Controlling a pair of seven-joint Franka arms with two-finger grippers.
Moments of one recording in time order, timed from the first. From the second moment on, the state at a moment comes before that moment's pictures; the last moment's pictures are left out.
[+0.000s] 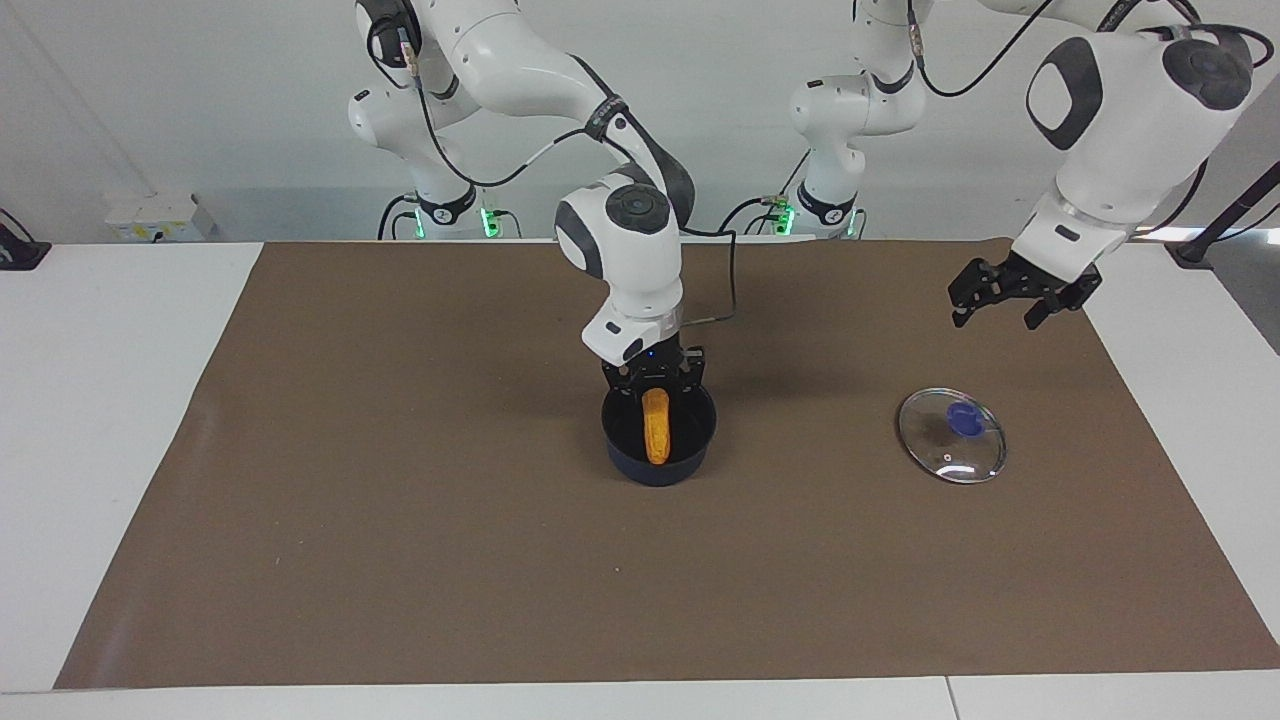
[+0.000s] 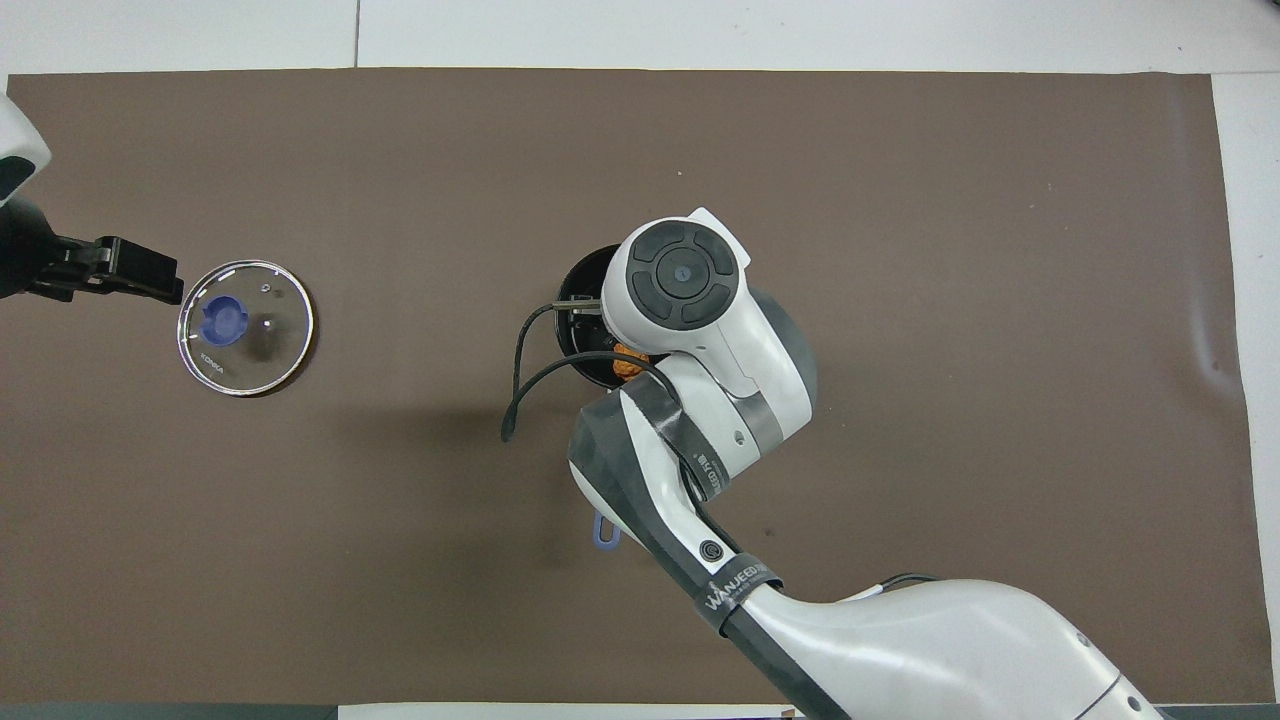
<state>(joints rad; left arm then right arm) -0.02 0.03 -0.05 -1.61 0.00 1.61 0.04 0.61 0.44 -0.03 -1.59 0.03 2.18 0.63</state>
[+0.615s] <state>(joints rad) -0.02 -0.02 -0.05 -1.71 0.00 1.67 -0.03 0.42 0.34 -0.04 -1.52 0.03 1.95 0.45</state>
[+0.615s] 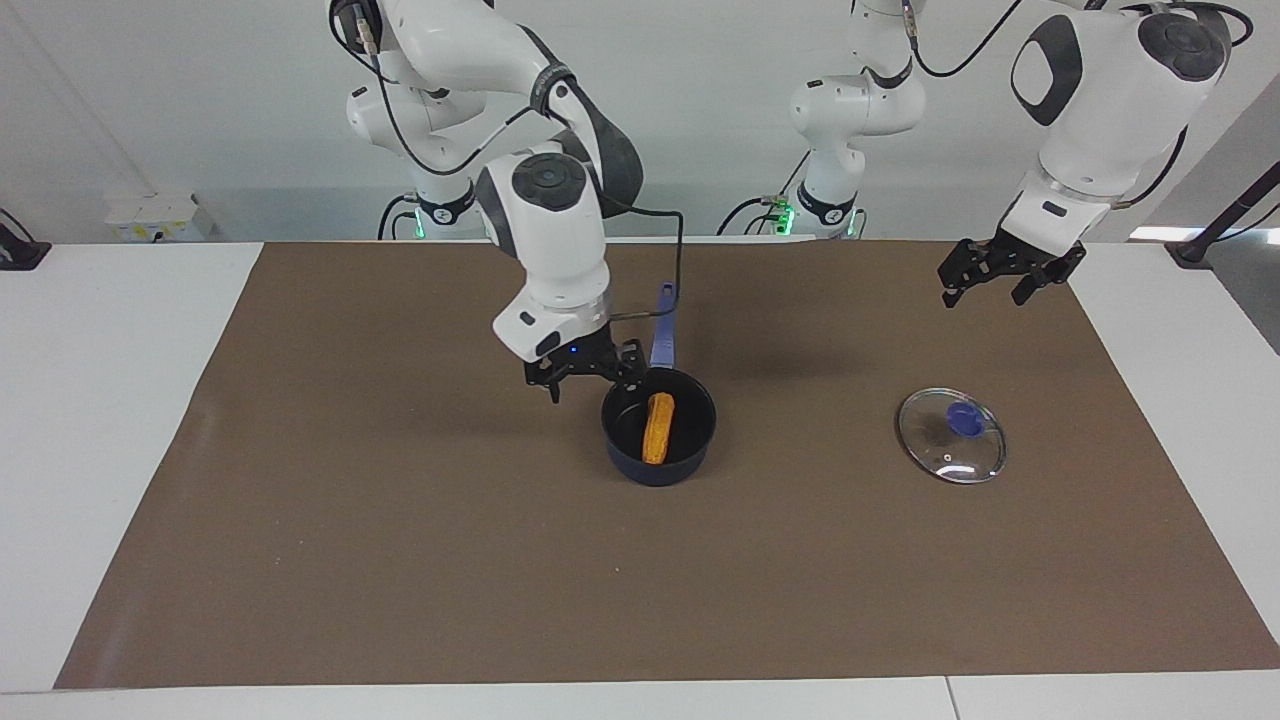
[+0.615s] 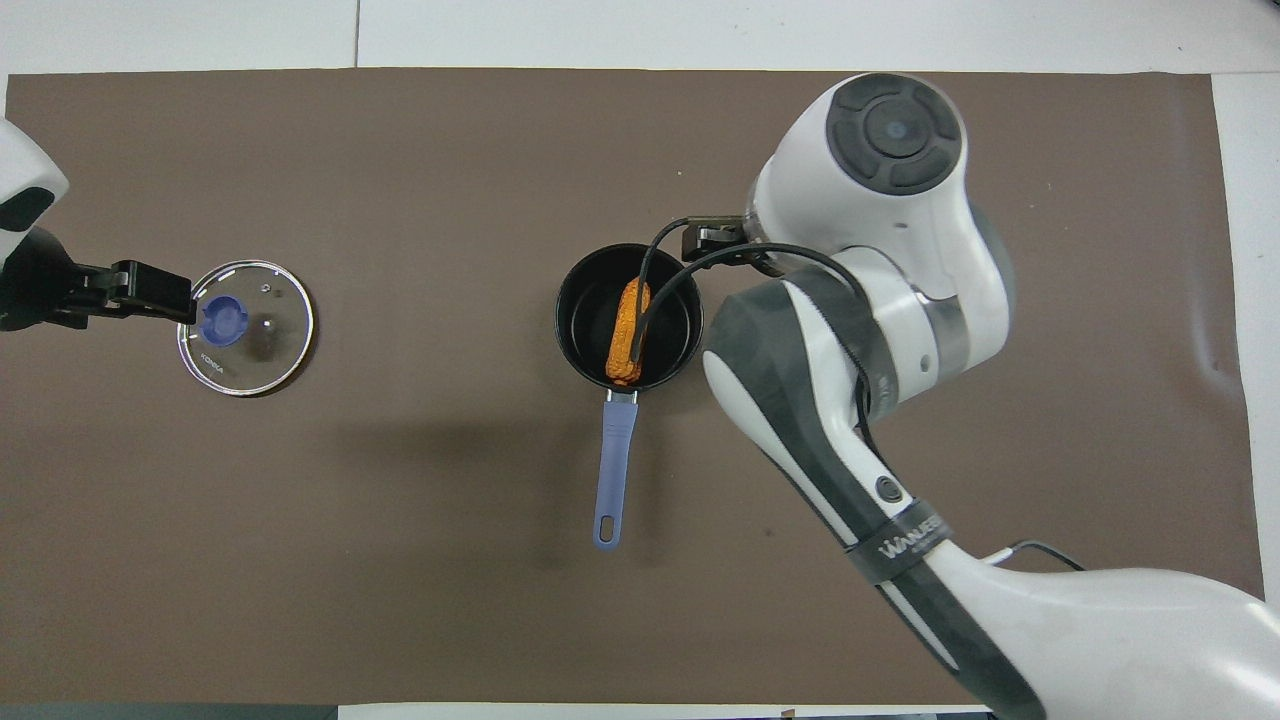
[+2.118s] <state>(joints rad) -0.05 -0.02 -0.05 -1.71 0.00 1.68 -0.04 0.08 0.14 -0.03 -1.43 0.00 1.59 0.16</state>
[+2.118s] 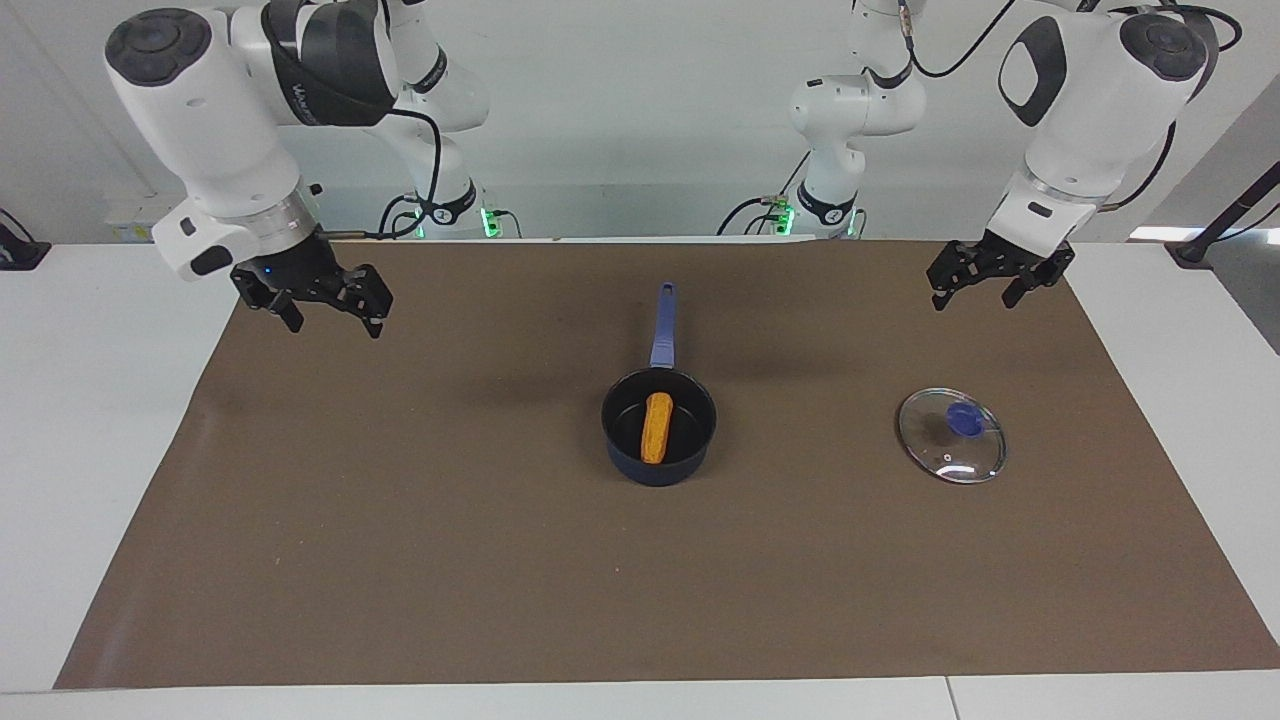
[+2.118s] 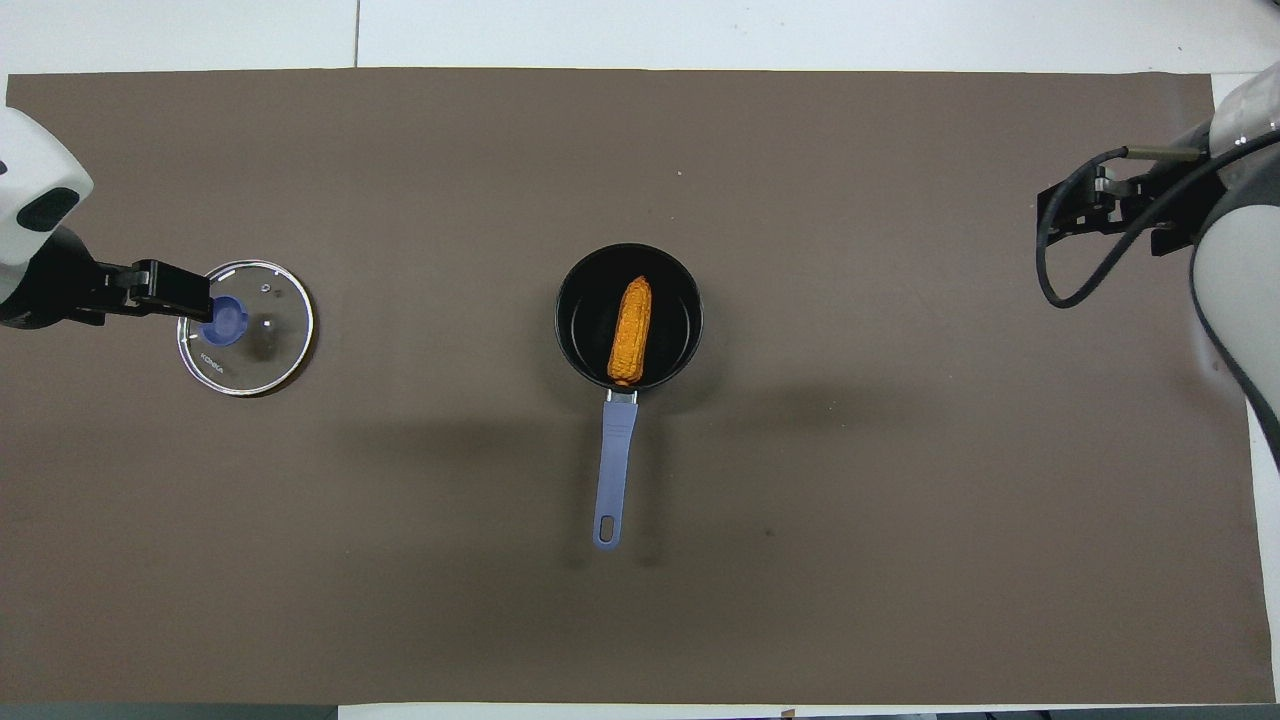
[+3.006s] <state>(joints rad) -0.05 -0.02 -0.05 -1.71 0.00 1.67 -0.04 0.06 0.02 -0.07 -1.55 0.00 1.51 0.12</state>
